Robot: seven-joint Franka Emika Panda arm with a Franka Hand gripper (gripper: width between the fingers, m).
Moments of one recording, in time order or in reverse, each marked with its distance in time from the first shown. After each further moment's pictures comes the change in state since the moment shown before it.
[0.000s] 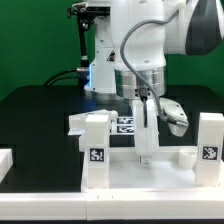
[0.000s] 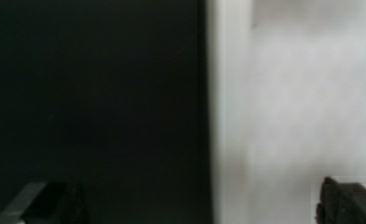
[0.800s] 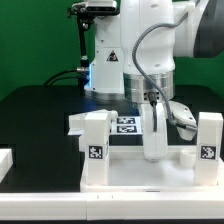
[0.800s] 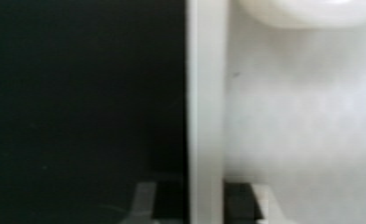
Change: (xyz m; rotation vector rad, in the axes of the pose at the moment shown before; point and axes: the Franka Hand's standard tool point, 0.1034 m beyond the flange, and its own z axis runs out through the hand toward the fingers) arm -0.005 -0.001 0.001 -0.001 -0.001 -0.006
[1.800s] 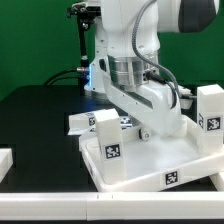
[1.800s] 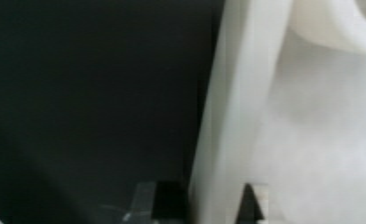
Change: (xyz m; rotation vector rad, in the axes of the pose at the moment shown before) arm 0.019 0.020 -0.035 -0.115 -0.090 -0.561
